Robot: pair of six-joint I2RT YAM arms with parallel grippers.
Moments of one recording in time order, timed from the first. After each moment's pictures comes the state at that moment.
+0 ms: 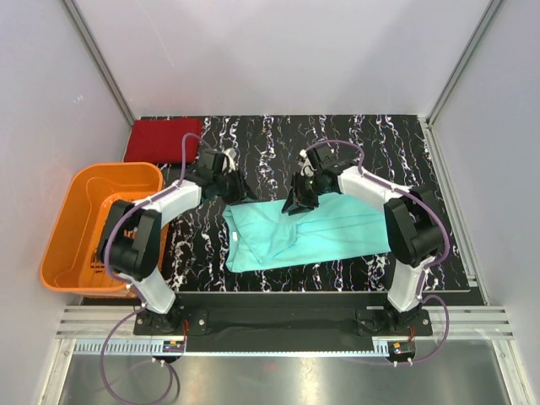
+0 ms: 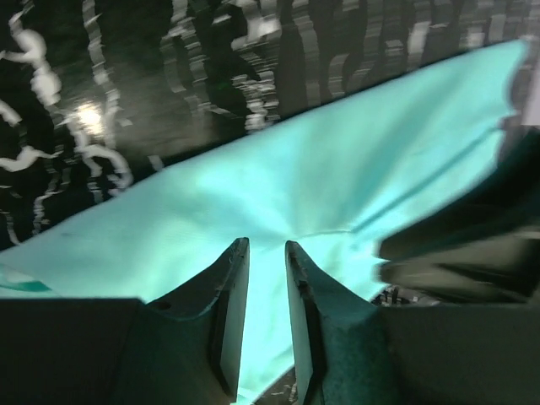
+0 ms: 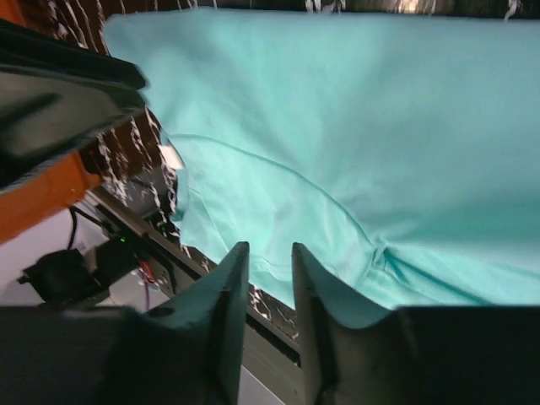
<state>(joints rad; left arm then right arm) -0.35 1.66 1.05 -0.21 0.42 -0.64 0.50 1.85 1.31 -0.51 -0.50 0.58</state>
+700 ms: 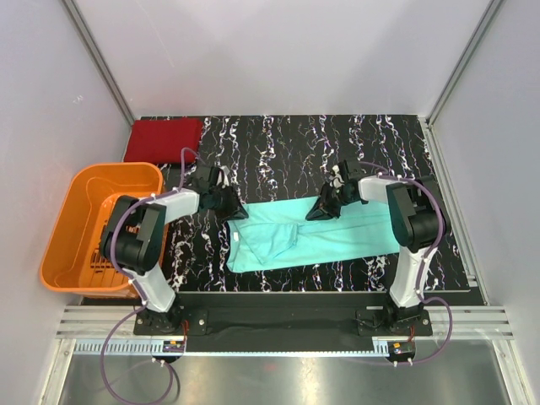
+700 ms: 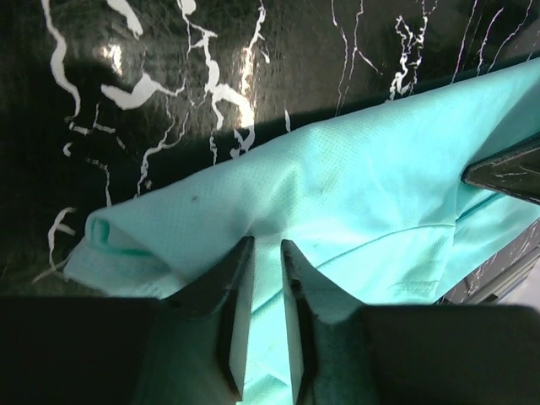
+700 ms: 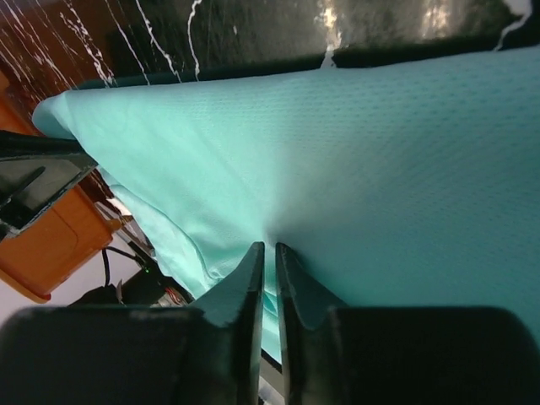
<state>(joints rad) -0.29 1.75 0.92 -0.17 0.42 -0.61 0.26 1.97 1.10 -0.29 -0.64 0.65</state>
